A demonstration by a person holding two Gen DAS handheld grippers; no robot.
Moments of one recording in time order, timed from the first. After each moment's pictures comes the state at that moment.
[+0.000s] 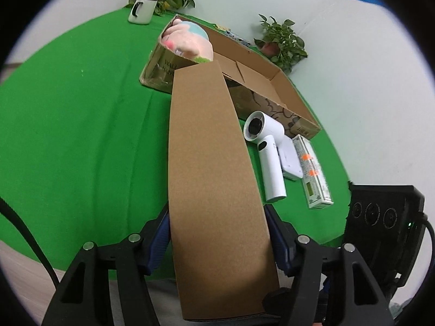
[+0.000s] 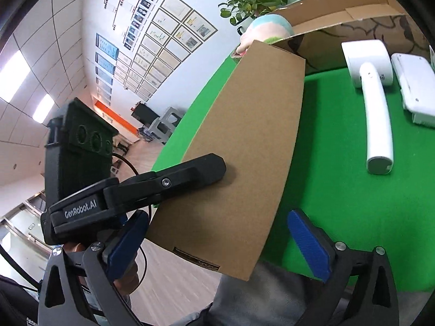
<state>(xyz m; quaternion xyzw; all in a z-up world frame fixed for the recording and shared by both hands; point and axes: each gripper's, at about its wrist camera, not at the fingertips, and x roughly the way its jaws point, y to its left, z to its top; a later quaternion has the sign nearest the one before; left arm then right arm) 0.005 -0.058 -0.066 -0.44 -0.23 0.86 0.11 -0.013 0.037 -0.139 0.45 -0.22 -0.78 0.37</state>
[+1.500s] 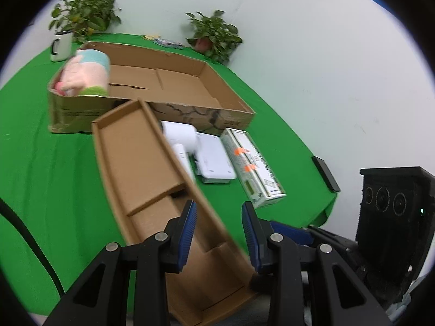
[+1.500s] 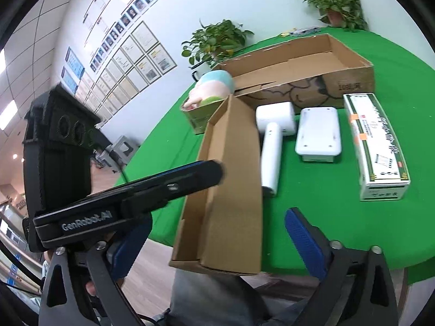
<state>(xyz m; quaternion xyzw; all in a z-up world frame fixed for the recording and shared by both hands) -0.003 0.021 -0.040 -0.39 -0.15 0.88 0.23 0.019 0.124 -0.087 0.39 -0.17 -0.88 0.22</state>
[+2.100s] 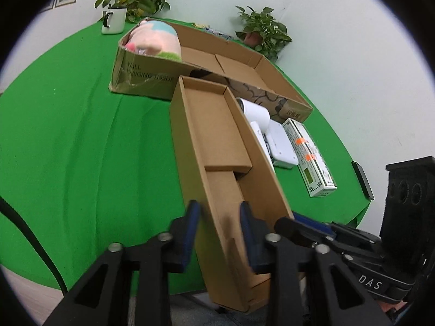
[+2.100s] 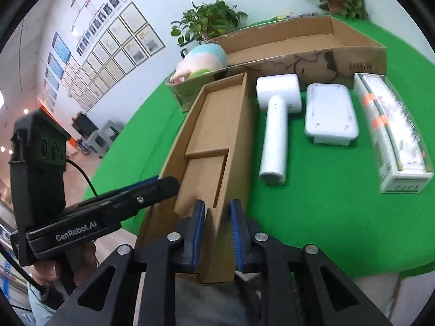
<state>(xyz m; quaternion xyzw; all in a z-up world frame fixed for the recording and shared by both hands) 0.000 -0.031 -0.082 -0.44 -0.16 0.87 0.14 -0.002 0.079 -0.114 0.43 -0.14 -0.87 0.20</state>
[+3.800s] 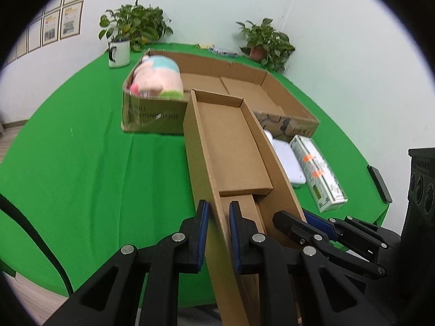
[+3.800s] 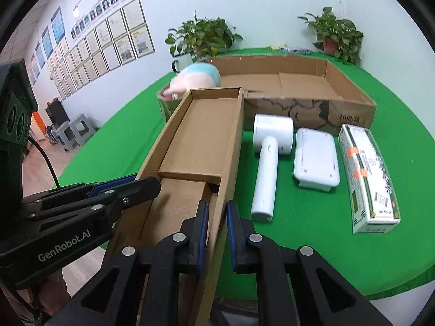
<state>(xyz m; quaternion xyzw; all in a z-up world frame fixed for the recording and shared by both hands) 0.004 -0.017 -0.045 -0.39 -0.10 0.91 0.09 -0.008 0.050 -0.079 0.38 -0.04 -0.91 0.13</state>
